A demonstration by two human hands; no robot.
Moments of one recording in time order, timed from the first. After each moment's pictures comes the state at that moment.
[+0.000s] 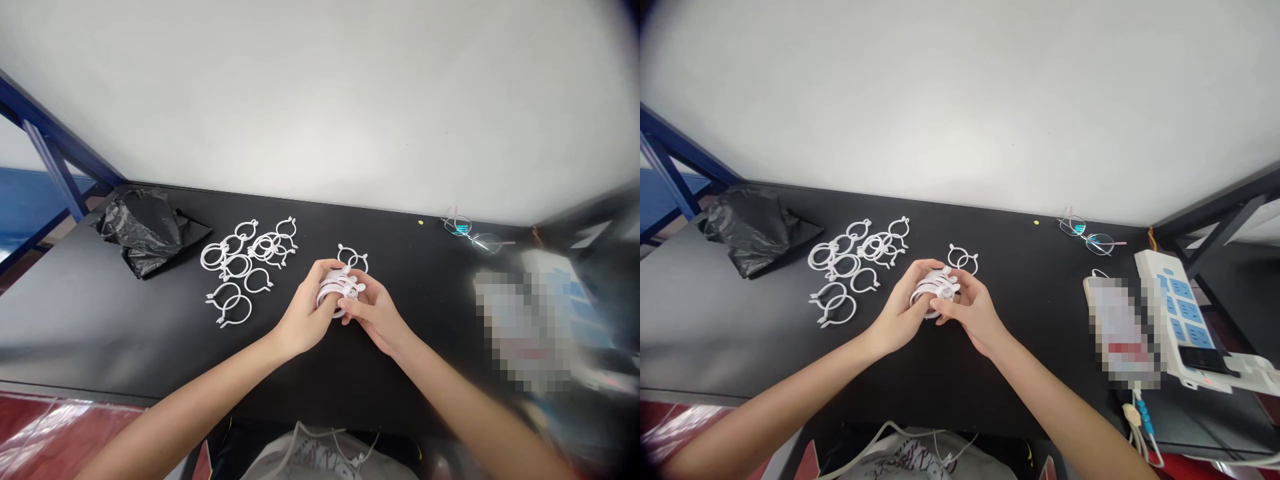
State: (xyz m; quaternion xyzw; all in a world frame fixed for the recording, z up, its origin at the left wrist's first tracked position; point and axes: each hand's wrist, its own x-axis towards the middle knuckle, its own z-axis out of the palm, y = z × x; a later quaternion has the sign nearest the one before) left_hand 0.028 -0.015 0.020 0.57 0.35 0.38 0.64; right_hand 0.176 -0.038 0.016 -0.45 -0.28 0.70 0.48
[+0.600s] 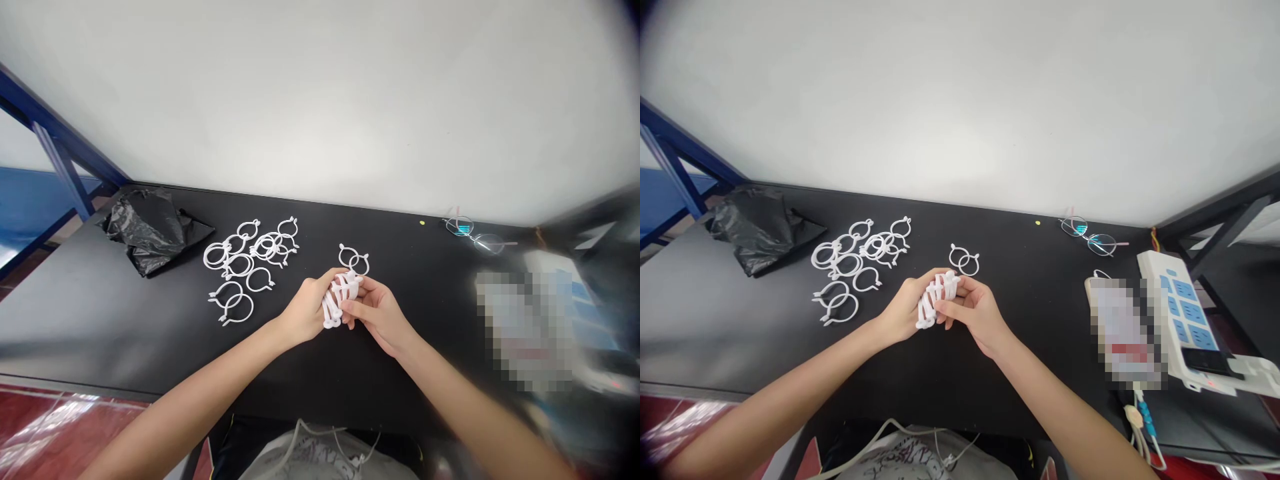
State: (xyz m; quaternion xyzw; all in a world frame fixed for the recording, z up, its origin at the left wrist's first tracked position) left_hand 0.022 -0.002 0.004 0.69 0.29 0.29 0.59; right_hand 0.180 -0.040 0.013 -0.43 -0.34 0.69 0.47
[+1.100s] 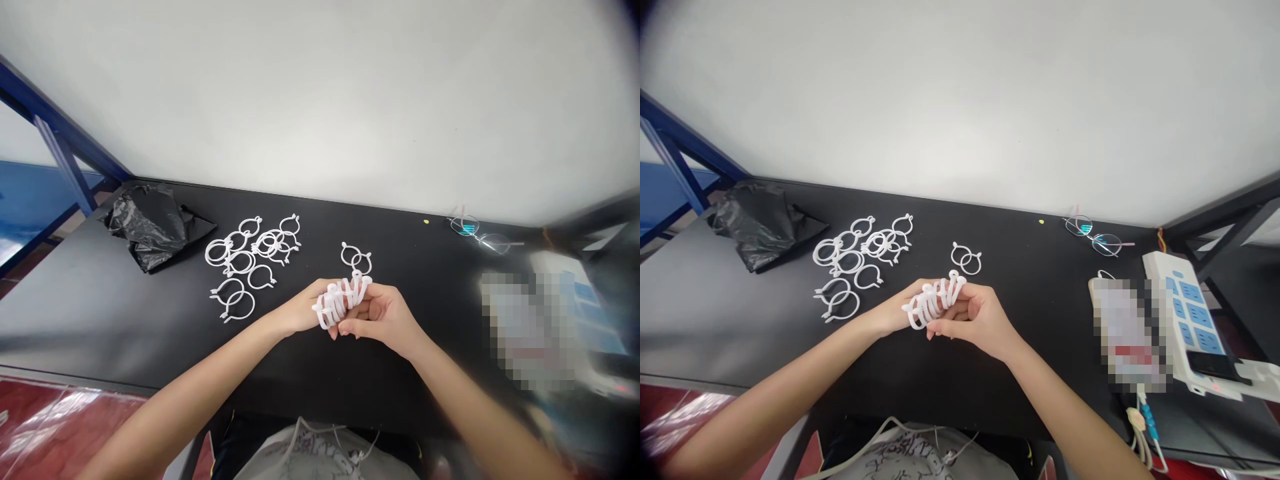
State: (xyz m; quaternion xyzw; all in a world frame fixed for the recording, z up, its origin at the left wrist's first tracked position) left_hand 0.022 0.005 0.017 0.51 0.25 0.19 0.80; right_hand 0.188 -0.046 0.026 -0.42 -0.47 0.67 0.39
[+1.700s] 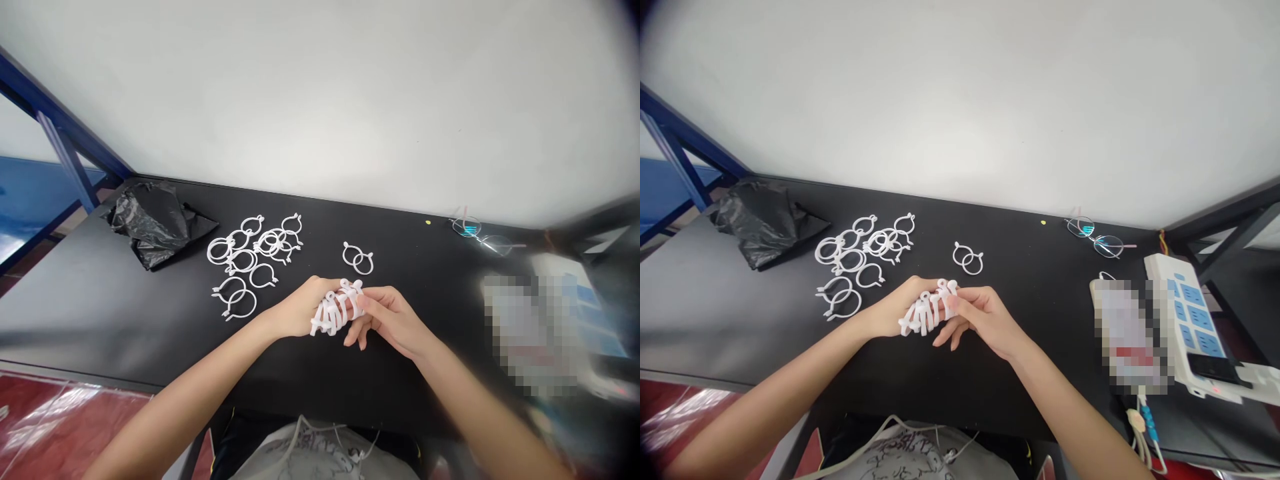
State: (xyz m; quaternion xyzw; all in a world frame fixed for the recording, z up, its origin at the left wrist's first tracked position) left_hand 0.008 0.012 0.025 0.75 0.22 0.20 0.59; right_hand 0.192 -0.043 0.024 -0.40 -0.39 0.74 0.37
